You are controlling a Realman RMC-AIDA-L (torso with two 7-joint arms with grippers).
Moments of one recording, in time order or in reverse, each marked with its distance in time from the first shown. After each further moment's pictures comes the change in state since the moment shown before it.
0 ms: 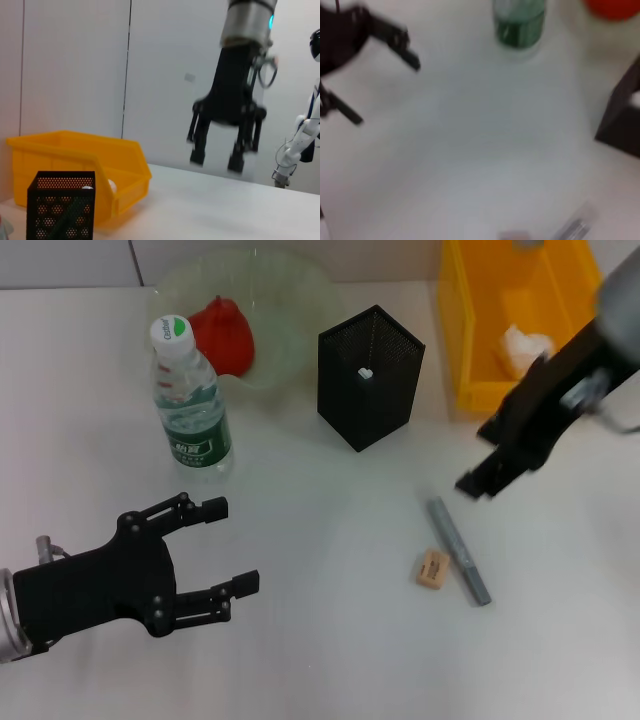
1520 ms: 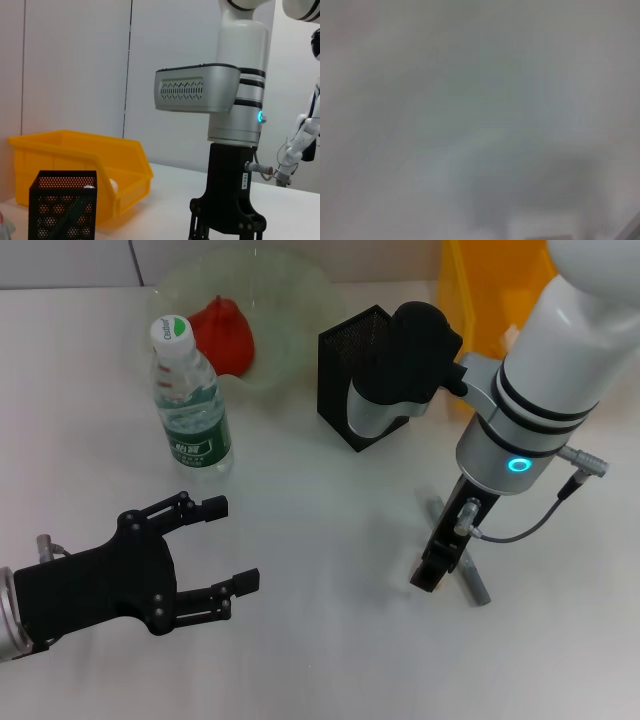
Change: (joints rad) left arm -0.002 0.000 0.000 0.000 0.000 -0.005 0.000; right arm 0.034 0.009 -0.441 0.412 0.050 0.409 0.192
